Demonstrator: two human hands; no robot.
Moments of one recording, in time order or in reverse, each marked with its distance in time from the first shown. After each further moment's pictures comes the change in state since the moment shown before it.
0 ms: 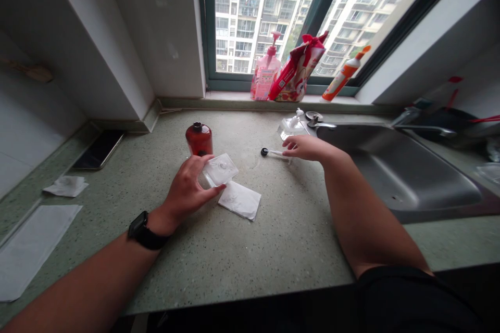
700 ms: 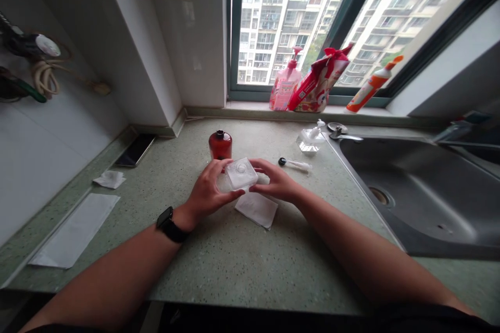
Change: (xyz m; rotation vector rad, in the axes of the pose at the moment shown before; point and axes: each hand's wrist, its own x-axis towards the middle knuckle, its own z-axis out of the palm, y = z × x) left_hand -0.001 0.003 0.000 -0.169 0.021 -0.034; right_hand -0.006 -0.119 0.111 0.899 0.094 -0.745
